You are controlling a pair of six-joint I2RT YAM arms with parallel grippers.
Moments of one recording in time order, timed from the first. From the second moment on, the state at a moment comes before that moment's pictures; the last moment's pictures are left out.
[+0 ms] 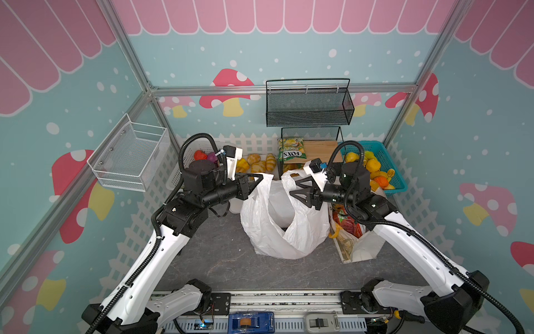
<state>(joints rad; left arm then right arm) -0.43 1.09 1.33 -0.49 0.47 -0.50 0.54 1.22 1.20 -0.29 -0.62 -0.07</state>
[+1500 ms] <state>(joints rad) -0.14 1.01 1.28 -0.34 0.61 -0.66 0.39 0.92 1.10 -0.09 -0.35 0.06</state>
